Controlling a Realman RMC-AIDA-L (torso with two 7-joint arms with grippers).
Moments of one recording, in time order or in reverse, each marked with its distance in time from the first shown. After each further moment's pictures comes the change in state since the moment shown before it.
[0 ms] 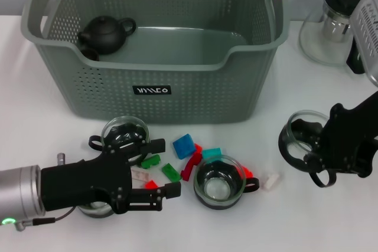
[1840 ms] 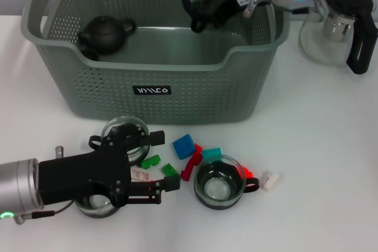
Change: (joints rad) left arm -0.012 0.005 -0.011 0.004 -0.013 0.016 0.010; right arm 0.374 -0.022 0.055 0.762 0.285 0.991 -0.025
